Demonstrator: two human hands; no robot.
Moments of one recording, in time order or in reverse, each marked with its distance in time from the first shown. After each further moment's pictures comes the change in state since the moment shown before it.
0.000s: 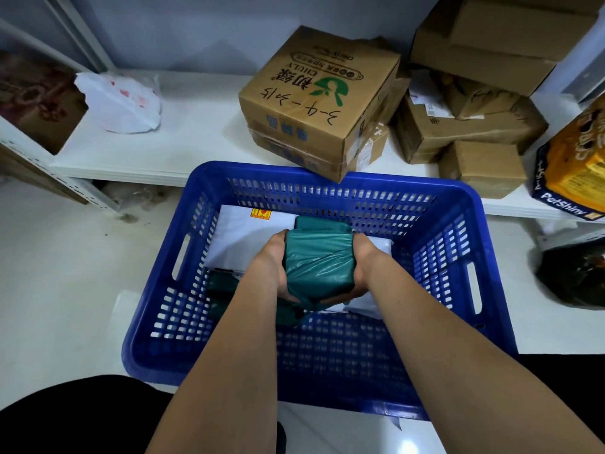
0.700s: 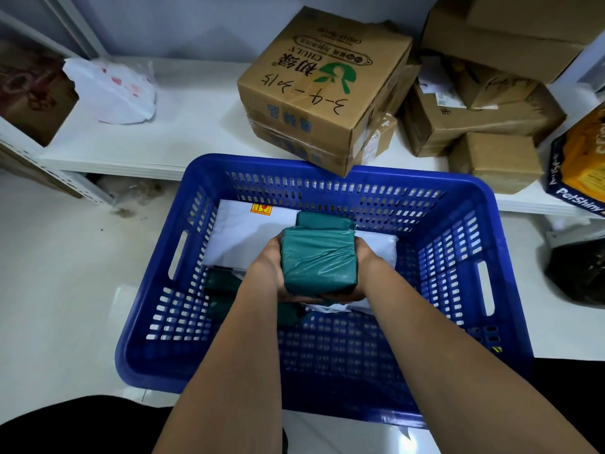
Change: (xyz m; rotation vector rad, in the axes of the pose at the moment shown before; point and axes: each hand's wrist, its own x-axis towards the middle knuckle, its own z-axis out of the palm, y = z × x) left_hand 0.011 -0.003 -0.008 -0.126 -0.185 -0.086; right_hand -0.003 0.010 0.011 0.025 -0.024 -0.087
